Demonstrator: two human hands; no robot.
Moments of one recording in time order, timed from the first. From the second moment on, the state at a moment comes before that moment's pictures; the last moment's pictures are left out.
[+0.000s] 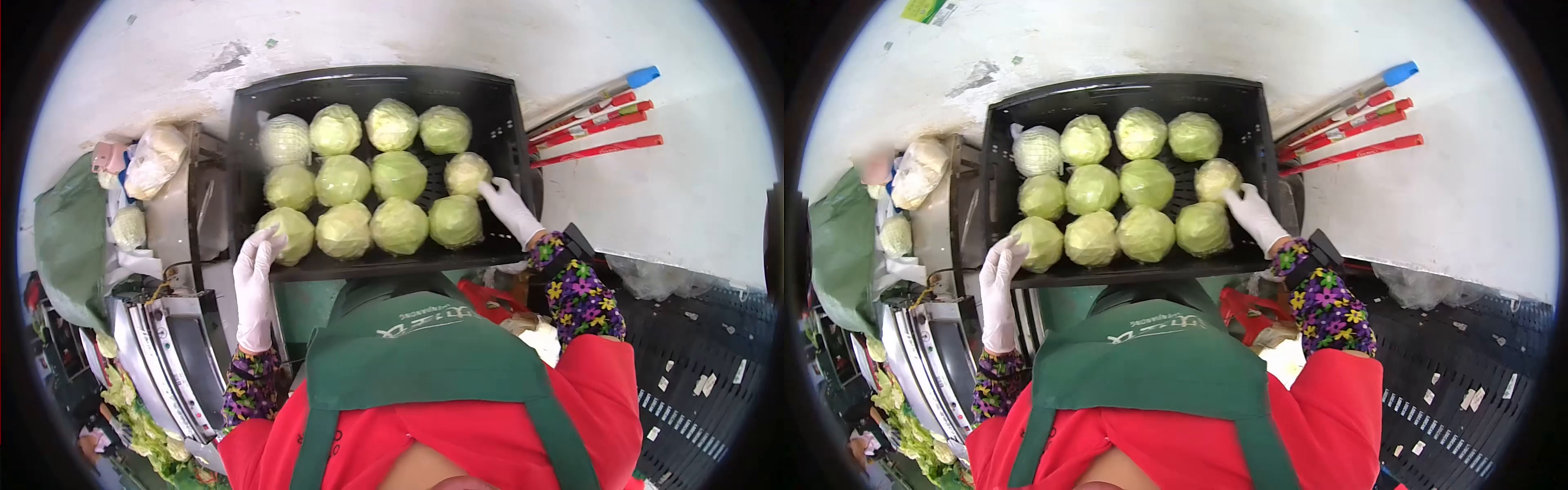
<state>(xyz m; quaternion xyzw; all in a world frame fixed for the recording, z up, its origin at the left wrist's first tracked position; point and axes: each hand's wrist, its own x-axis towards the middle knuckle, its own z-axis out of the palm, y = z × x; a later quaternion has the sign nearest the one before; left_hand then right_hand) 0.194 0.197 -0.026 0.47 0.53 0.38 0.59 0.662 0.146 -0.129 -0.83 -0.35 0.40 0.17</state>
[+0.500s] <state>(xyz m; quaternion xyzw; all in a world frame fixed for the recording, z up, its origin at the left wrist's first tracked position) 0.113 0.346 -0.121 0.55 0.60 0.31 0.49 0.634 0.165 -0.188 -0.72 -0.23 0.43 0.49</state>
